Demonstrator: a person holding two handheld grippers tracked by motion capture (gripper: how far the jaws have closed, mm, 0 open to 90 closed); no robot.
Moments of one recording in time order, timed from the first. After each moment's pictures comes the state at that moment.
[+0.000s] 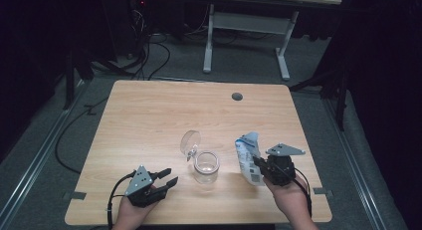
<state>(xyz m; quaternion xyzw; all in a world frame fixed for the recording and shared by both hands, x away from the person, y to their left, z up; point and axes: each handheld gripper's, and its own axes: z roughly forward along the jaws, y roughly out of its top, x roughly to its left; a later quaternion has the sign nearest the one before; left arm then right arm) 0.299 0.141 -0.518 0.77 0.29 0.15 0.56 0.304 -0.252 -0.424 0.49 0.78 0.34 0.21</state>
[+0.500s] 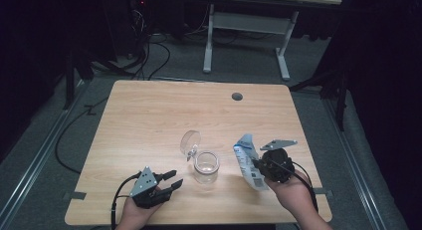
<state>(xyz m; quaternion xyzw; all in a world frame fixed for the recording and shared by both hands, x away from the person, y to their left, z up) 0.297 0.131 -0.519 0.77 0.27 0.14 0.56 0.313 -0.243 -0.409 0.48 0.82 0.27 0.16</state>
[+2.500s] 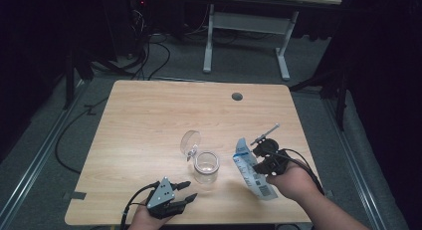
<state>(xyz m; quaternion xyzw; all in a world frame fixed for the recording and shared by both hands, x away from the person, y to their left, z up) 0.273 0.089 -0.523 0.81 0.20 0.13 0.54 0.331 -0.223 -0.381 0.48 0.87 0.12 0.06</state>
